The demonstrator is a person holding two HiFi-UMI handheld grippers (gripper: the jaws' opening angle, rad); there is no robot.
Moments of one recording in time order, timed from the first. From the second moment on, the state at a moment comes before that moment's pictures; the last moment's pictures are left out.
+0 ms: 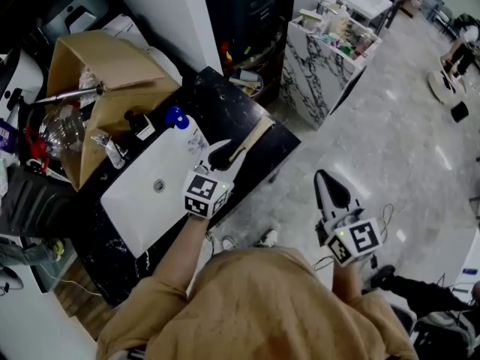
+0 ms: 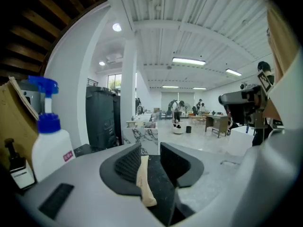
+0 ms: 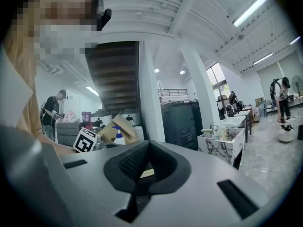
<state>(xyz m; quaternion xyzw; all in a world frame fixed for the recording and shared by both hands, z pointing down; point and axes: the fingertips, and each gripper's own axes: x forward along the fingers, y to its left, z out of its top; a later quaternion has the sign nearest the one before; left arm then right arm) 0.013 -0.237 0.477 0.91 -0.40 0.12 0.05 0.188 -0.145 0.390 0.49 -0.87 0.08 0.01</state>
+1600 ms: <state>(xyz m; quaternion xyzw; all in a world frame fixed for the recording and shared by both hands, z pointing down) -0.200 -0.122 0.352 0.80 -0.60 -0.07 -0.03 0.133 -0.162 0.349 0.49 -0.87 0.05 -0.03</state>
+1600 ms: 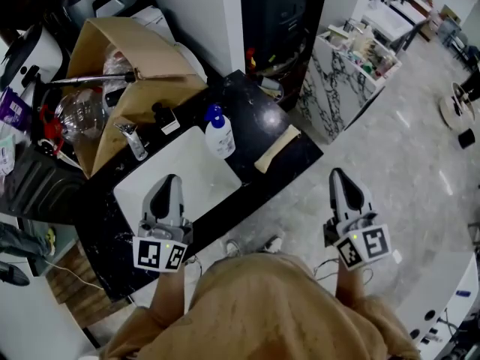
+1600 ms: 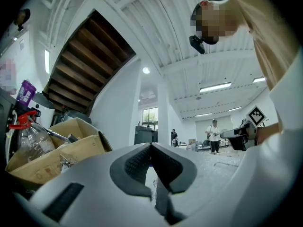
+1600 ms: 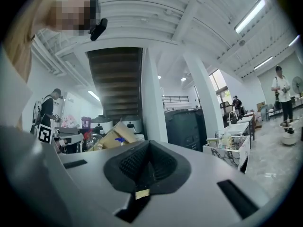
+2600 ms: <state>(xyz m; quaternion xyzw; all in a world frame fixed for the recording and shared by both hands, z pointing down) -0.191 -0.141 0.348 0.81 -0.58 -0.07 -0.05 0.119 -0.173 0.352 0.48 -0.88 0.04 -0.03</state>
